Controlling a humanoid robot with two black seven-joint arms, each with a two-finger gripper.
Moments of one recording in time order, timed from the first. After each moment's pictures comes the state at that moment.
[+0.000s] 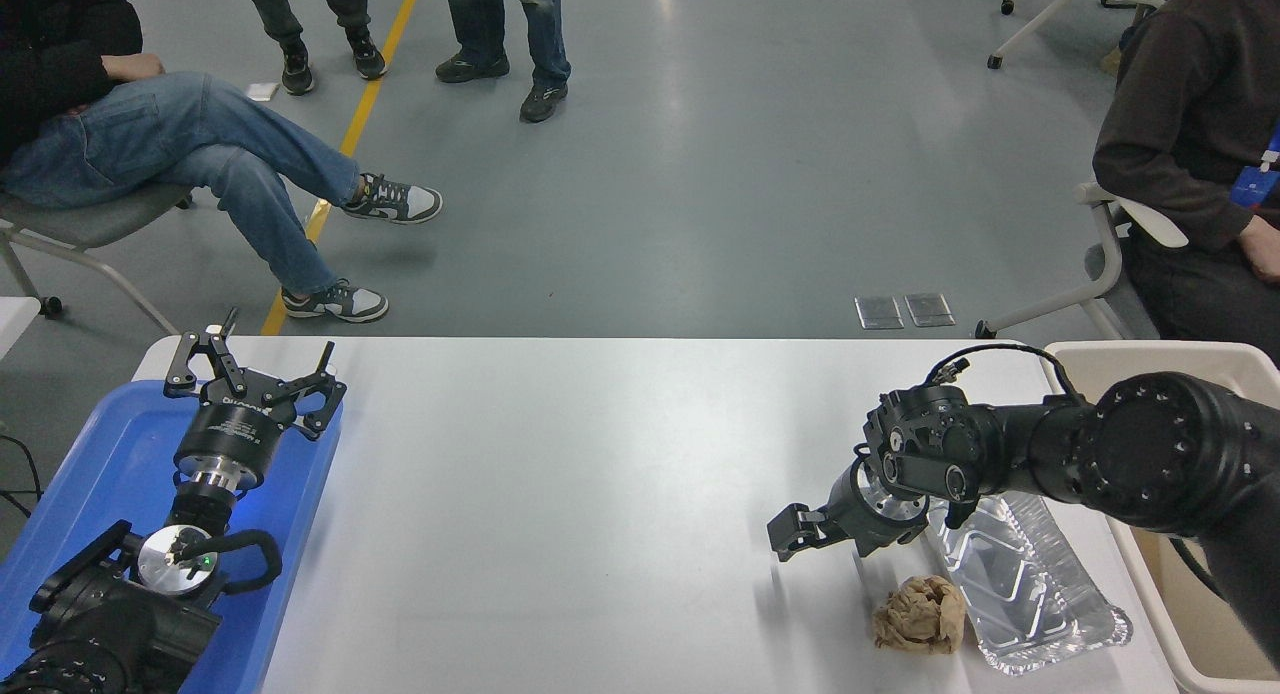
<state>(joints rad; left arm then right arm) -0.53 0.21 -1.17 -0.30 -0.11 -0.79 -0.16 1.20 0.00 -1.04 0.66 -0.36 0.52 0.07</state>
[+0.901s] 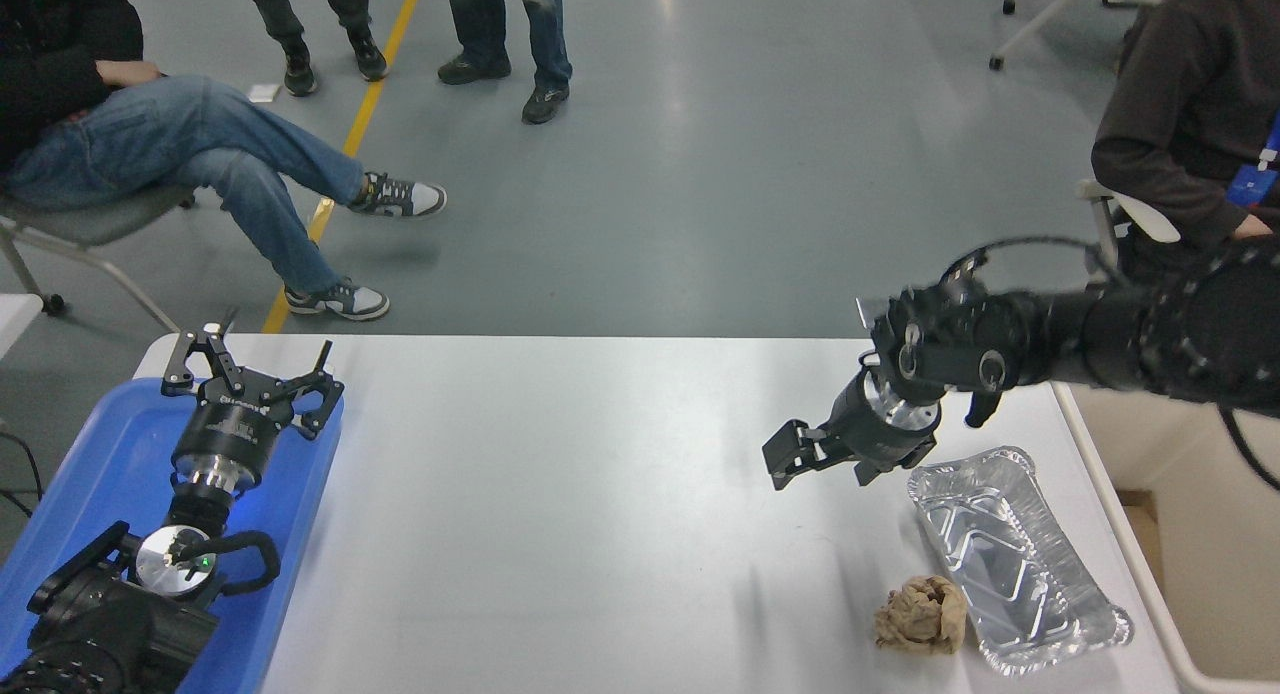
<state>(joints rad) -0.53 0.21 -1.16 -0.30 -0.11 -0.79 -0.17 1.85 -0.24 -1.09 1.13 -0.26 0.70 0.07</state>
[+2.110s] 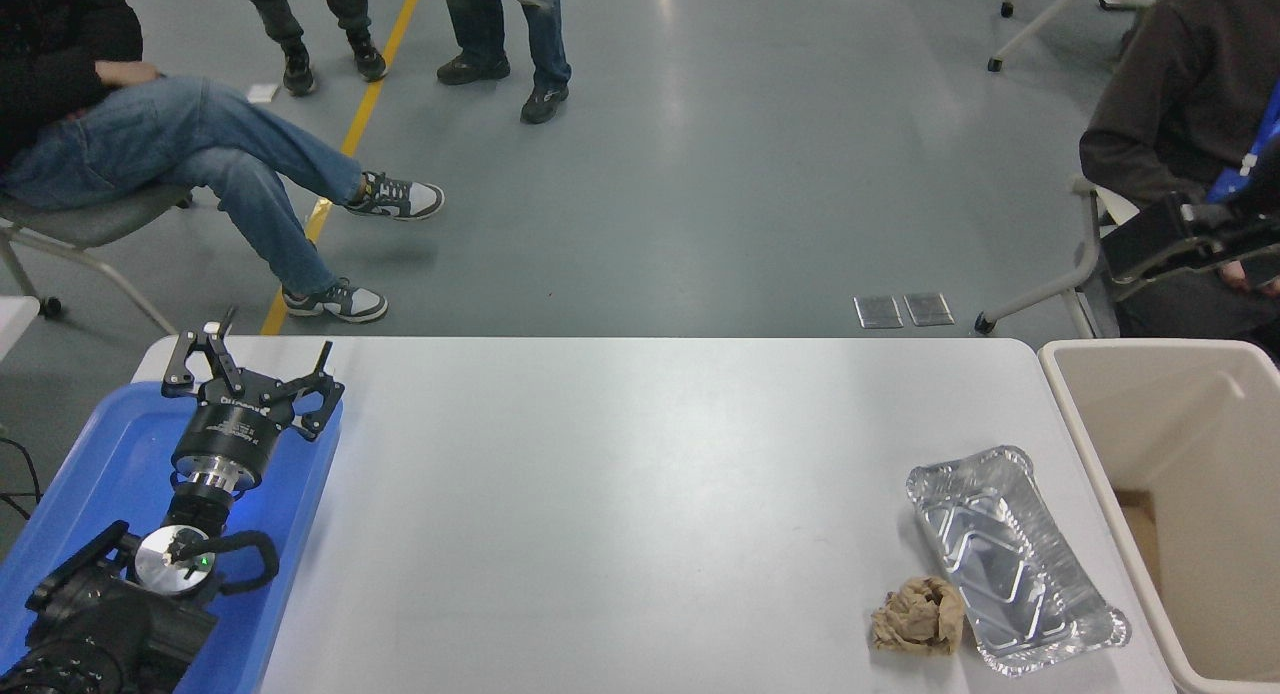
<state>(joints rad) -0.53 0.22 -1.16 -0.30 -0.11 -0.79 -0.17 2.40 -0.57 -1.52 1.51 -0.56 0.55 0.05</state>
